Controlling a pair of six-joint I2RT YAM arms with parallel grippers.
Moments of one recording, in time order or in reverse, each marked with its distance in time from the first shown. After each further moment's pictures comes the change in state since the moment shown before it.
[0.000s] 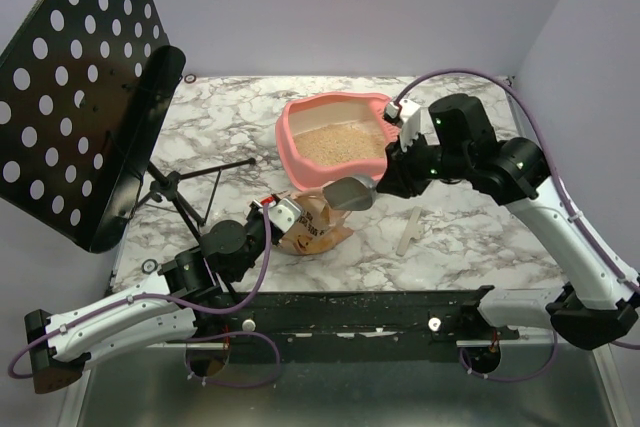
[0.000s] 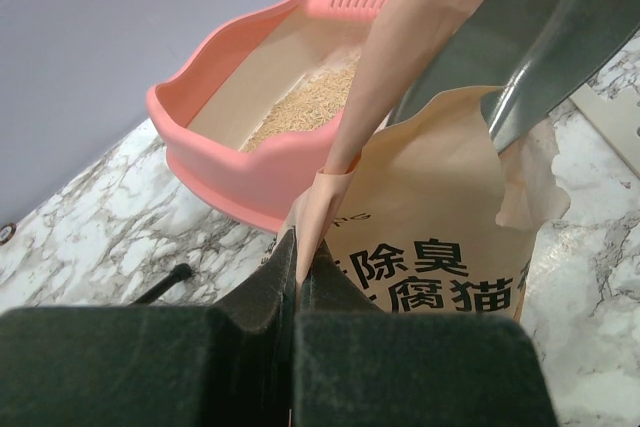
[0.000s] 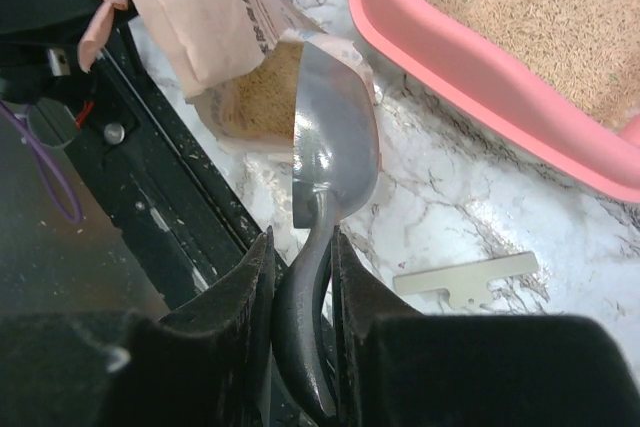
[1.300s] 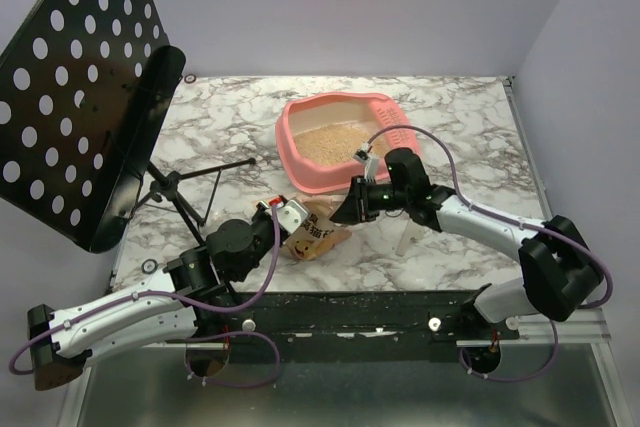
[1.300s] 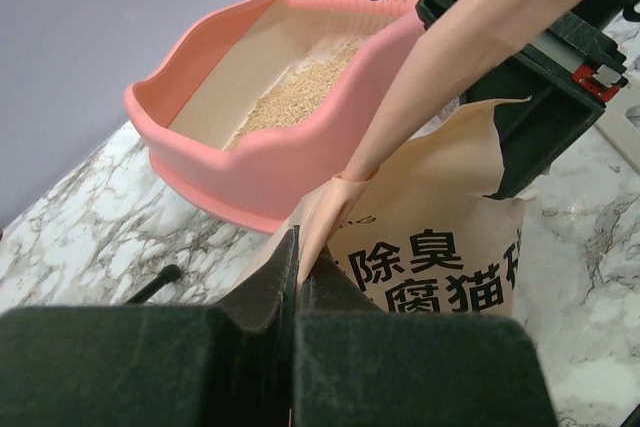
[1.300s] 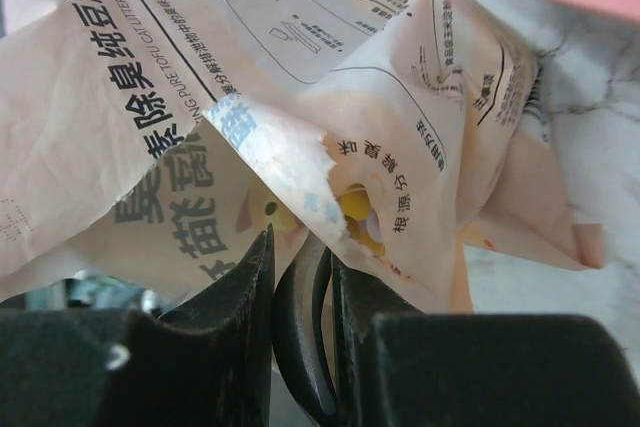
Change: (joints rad) left arm -0.003 0.037 0.002 0.003 0.012 0.000; right arm -0.042 0.196 -0.788 1.053 -0.376 0.586
